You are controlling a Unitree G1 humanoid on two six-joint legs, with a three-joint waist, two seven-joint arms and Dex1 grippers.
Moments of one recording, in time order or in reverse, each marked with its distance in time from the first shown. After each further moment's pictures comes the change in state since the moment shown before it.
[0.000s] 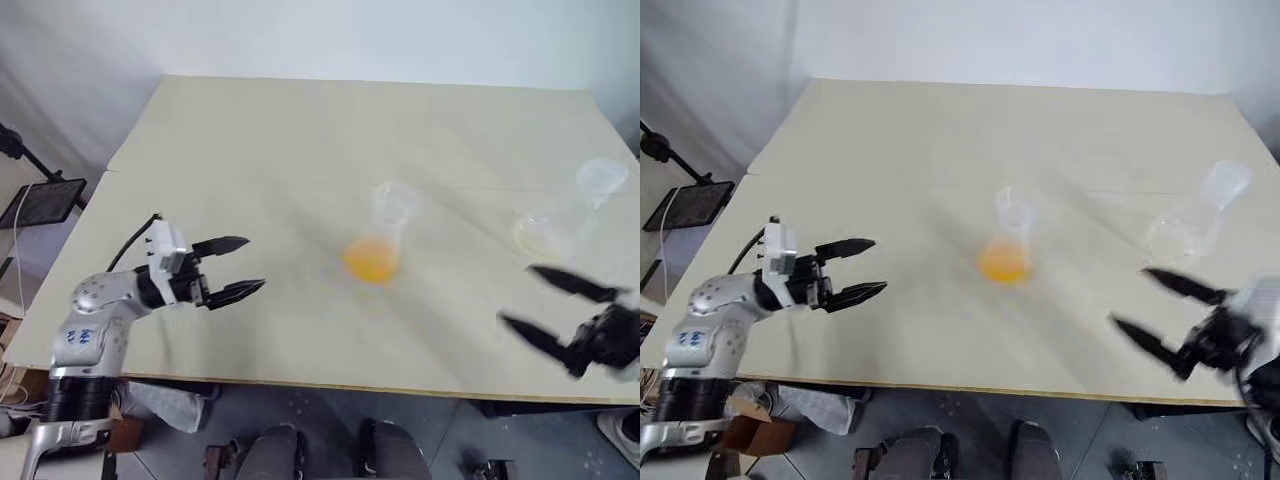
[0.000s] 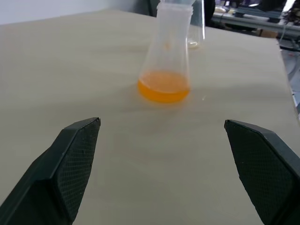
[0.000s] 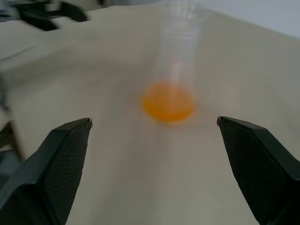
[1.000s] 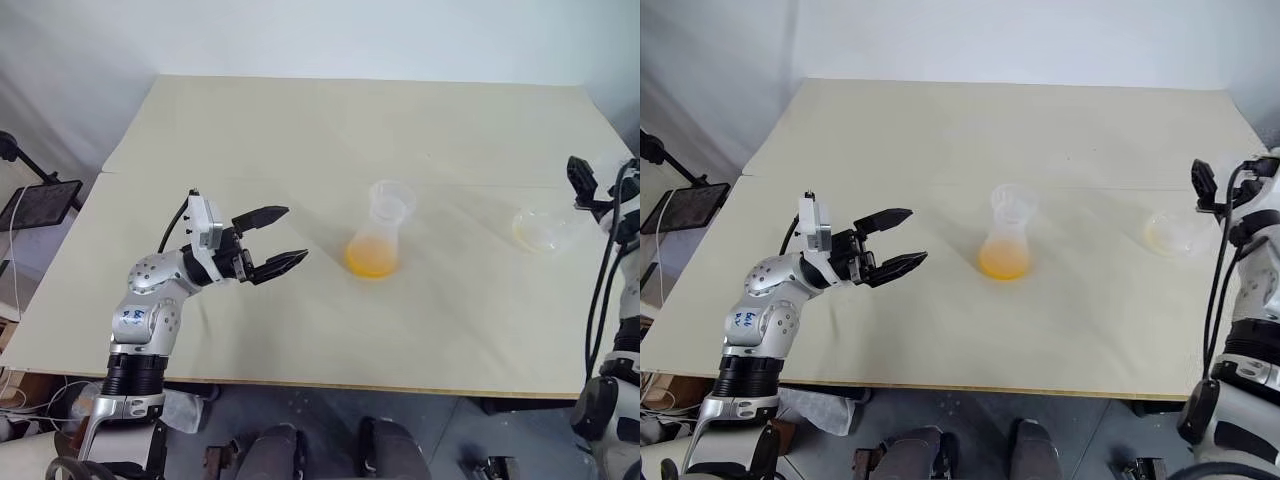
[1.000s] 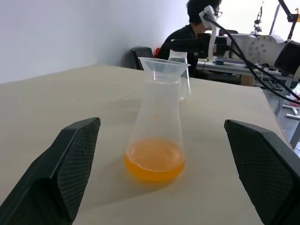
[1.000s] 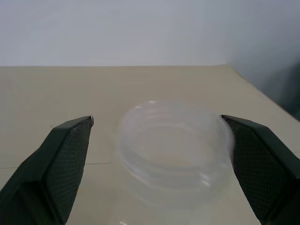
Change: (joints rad) left arm -0.207 -0.206 -0.090 0.024 -0.010 -0.008 0.075; right arm -0.907 -0.028 0.001 0.938 -0.361 0.010 -0.718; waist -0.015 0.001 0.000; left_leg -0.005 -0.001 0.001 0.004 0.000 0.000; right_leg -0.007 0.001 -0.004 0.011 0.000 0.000
